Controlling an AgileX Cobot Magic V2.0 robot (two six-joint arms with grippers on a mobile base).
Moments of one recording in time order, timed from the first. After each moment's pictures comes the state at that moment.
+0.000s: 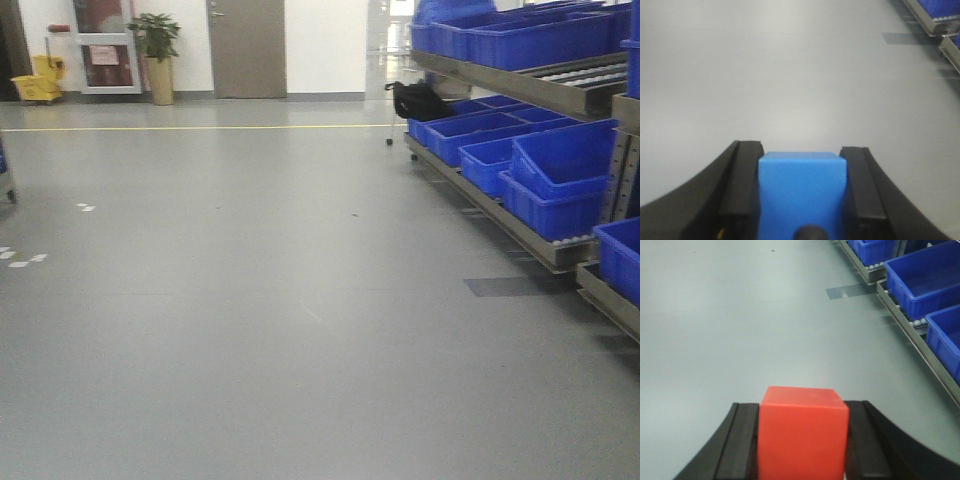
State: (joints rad) left arm -0.31 0.60 -0.55 0.20 0.58 -0.43; right arm -0.06 0.54 -0.57 0.04 0.54 0.10
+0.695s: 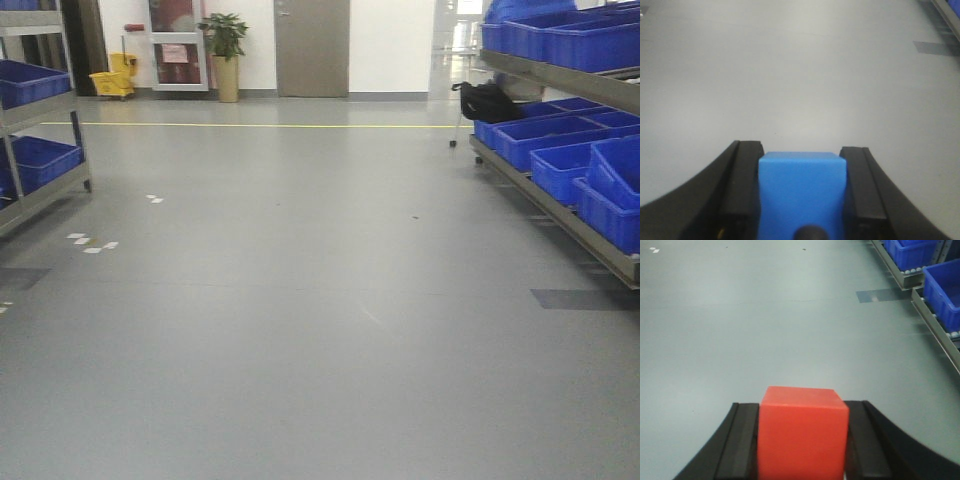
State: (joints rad) left arm -0.31 0.60 -0.55 0.20 0.58 -0.43; right arm -0.06 0.54 -0.57 0.04 0.54 0.10
